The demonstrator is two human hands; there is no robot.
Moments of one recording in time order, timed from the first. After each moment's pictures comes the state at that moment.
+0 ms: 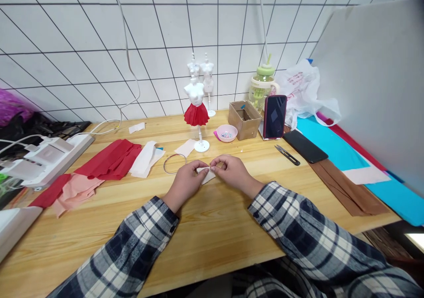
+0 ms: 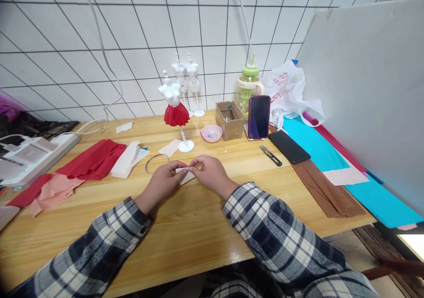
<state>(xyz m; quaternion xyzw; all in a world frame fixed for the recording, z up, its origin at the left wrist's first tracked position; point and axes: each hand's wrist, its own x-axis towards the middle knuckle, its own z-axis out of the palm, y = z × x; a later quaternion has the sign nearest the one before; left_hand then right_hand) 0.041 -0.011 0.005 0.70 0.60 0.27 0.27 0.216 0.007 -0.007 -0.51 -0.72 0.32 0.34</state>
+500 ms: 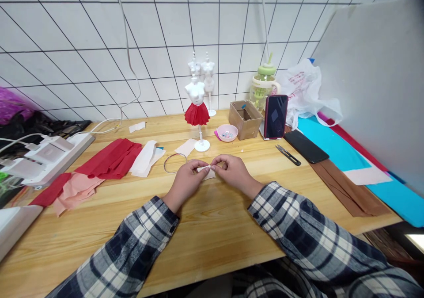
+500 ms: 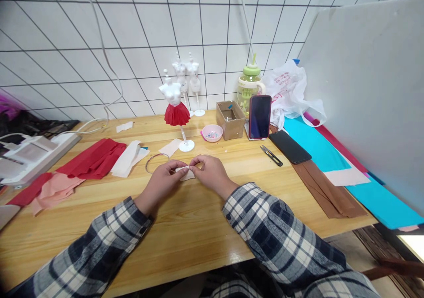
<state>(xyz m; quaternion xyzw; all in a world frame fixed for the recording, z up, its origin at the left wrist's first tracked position) 0.042 -0.011 0.004 0.66 0.59 0.32 0.34 0.215 0.006 -0.009 -0.51 -0.71 0.33 0.36</state>
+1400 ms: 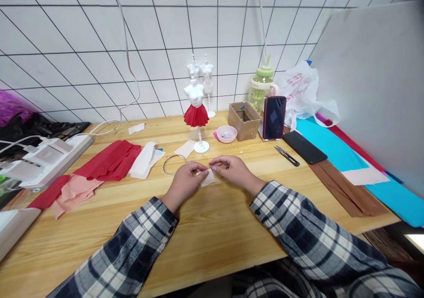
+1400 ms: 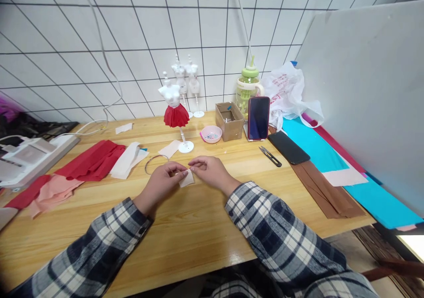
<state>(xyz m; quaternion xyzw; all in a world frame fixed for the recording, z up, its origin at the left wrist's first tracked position) 0.037 -0.007 0.000 0.69 0.58 0.30 0.30 0.222 0.014 -0.015 -0.45 -0.66 0.48 0.37</state>
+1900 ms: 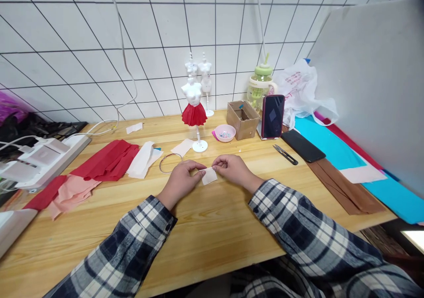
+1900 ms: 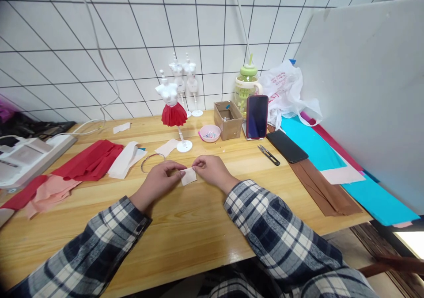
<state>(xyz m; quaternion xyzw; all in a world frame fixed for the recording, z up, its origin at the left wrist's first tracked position) 0.028 -0.001 -0.001 0.76 0.55 0.25 0.22 0.228 0.020 -0.021 -0.51 -0.72 0.36 0.31</state>
